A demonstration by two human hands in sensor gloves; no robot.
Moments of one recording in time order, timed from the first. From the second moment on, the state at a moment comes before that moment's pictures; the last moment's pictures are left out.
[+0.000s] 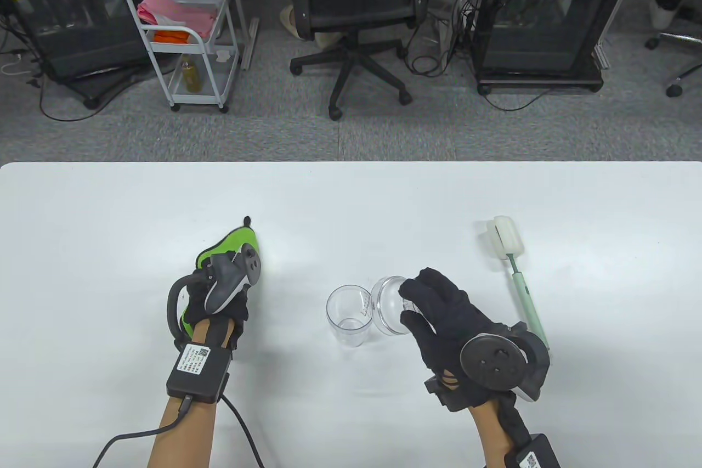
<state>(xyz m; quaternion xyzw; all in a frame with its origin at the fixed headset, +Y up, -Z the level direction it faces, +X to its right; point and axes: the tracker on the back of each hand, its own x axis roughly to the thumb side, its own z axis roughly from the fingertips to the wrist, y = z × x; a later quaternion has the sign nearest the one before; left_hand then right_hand) -0.235 -0.742 -0.383 -0.10 0.15 -0.08 0.98 0.138 -0.628 -0.238 0.20 -0.23 0.90 0.30</state>
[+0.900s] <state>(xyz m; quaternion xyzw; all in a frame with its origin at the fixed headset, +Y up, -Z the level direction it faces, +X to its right) -0.213 -0.627 -0.287 0.08 0.00 0.06 0.99 0.144 -0.636 -0.242 0.18 -0.21 0.92 0.29</state>
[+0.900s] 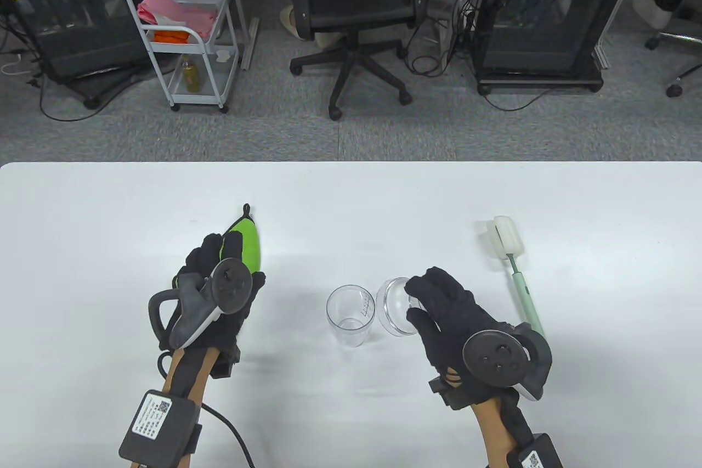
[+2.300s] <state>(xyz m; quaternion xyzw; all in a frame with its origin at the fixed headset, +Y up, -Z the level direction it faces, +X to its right) -0.205 -0.670 -0.255 0.06 -0.07 0.03 0.99 0.010 -0.645 -0.291 0.19 -0.08 0.98 0.04</state>
